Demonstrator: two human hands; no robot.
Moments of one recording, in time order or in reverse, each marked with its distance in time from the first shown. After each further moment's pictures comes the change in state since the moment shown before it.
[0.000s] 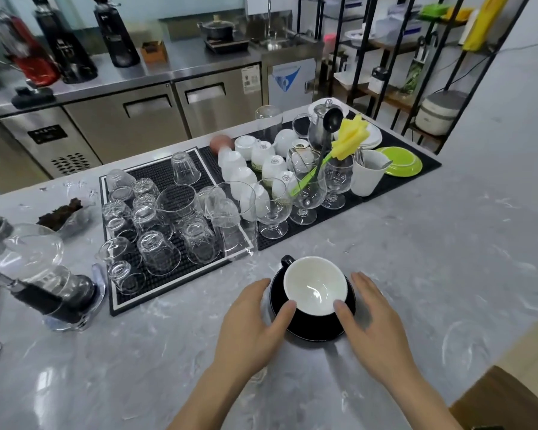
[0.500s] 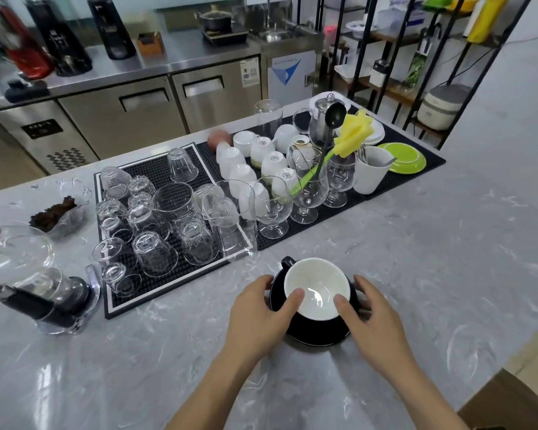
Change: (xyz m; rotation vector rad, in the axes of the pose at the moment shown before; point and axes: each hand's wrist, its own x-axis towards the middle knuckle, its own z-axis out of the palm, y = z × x) left_hand 0.026 0.009 0.011 -0.150 -0.010 -0.123; right_hand 0.017 0.006 0.006 0.162 -0.049 0.200
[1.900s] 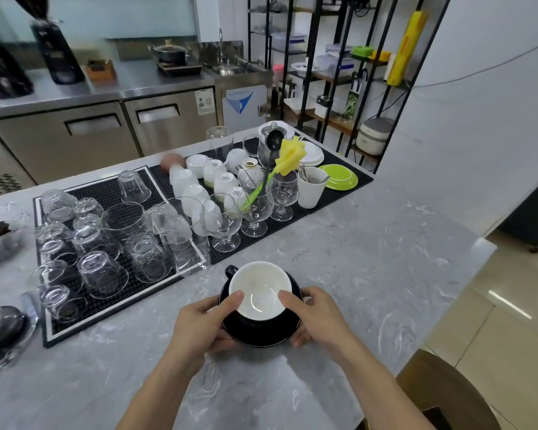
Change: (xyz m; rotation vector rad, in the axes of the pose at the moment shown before) left_hand -0.001 -0.007 -0.006 -0.695 -0.170 -0.297; right_hand -0.001 -0.017 -0.014 0.286 -0.153 0.190
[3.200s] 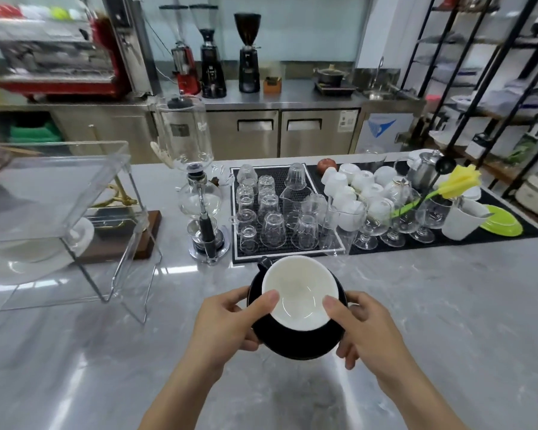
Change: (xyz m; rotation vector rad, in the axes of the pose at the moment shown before) left_hand -0.184 -0.005 -0.150 -0.079 0.358 0.211; right_hand -0.142 -0.043 0.125 -0.114 -0.304 -0.250
